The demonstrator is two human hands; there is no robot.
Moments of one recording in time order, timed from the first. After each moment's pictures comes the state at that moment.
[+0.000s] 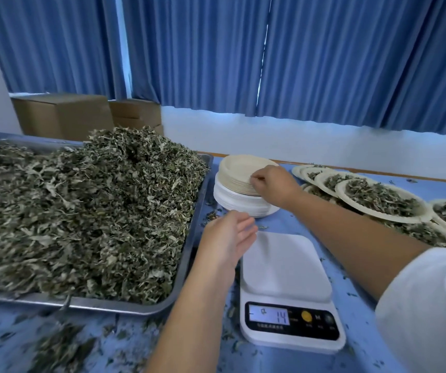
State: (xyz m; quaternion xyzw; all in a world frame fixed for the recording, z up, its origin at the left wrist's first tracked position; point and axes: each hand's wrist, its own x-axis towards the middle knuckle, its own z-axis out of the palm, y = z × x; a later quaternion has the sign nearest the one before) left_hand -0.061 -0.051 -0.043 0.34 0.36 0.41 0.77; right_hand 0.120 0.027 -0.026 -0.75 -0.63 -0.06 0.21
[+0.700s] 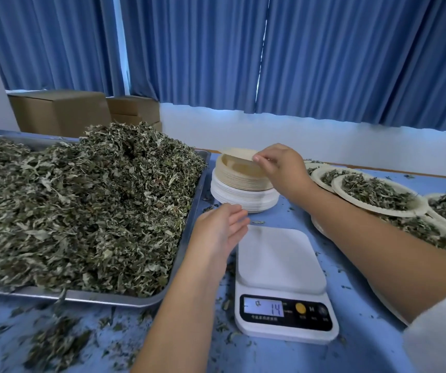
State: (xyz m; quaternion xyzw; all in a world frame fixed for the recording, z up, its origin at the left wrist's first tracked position) left_hand -0.067 -0.052 -0.042 0.35 0.35 0.42 0.76; right_hand 0.115 -0.001 -0.009 -0.64 -0.63 -0.06 0.44
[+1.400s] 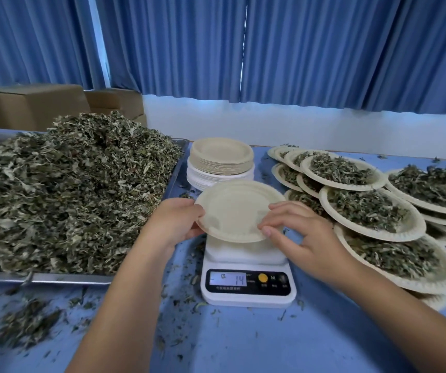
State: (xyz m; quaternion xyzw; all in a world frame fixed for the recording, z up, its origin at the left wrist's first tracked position) left_hand -0.081 -0.051 -0.052 0.54 0.45 0.35 0.61; right_hand 0.117 -0.173 -0.079 -0.56 -0.71 -0.01 0.43
